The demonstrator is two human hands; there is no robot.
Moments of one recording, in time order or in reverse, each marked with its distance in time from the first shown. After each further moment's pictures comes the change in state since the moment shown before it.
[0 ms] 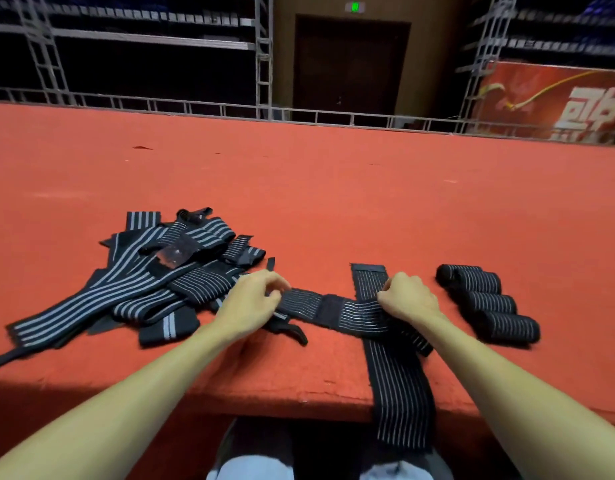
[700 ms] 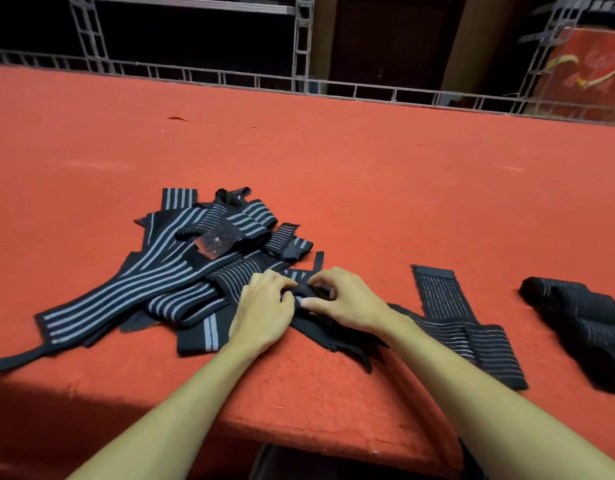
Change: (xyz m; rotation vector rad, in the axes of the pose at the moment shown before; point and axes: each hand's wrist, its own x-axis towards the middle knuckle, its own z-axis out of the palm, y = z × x) left_hand 0.014 -0.090 0.017 0.114 0.102 -0.219; right_hand 0.021 -0.131 0.089 0.217 -0.191 -0.771
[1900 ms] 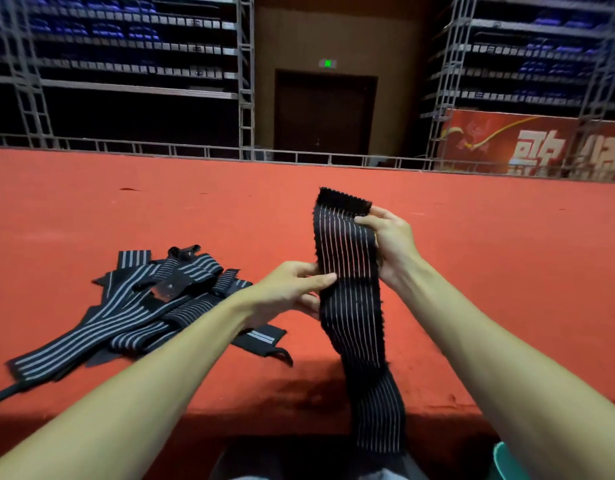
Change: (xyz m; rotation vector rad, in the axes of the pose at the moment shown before) left_hand -0.045 0.190 -0.085 -0.895 -0.715 0.183; right_hand -0.126 -0.062 -0.192 1.194 0.732 0.260
